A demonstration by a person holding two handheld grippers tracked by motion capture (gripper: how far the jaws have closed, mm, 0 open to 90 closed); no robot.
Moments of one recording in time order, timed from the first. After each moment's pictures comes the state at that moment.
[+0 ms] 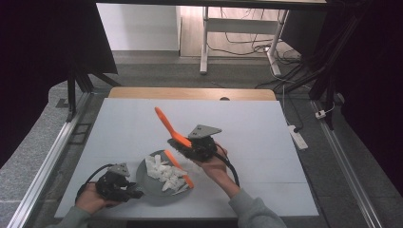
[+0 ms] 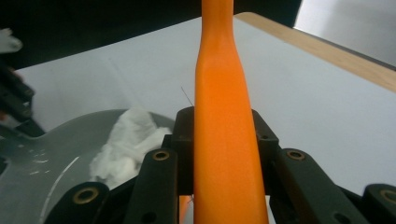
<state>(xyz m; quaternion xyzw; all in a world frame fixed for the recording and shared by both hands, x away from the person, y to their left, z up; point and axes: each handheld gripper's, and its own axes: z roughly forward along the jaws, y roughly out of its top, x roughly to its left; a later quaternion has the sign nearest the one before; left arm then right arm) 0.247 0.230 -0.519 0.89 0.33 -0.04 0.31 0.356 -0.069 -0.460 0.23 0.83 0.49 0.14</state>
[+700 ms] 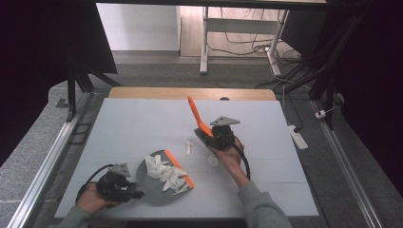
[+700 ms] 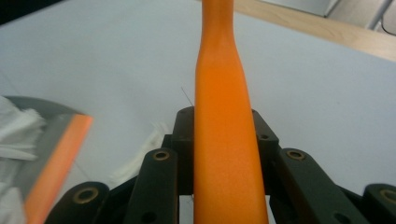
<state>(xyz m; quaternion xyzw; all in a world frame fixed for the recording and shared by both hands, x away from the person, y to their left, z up) 0.247 0.229 -0.520 0.89 0.33 -0.04 0.31 0.410 -0.119 -0.491 0.35 0.81 0.43 0.18</state>
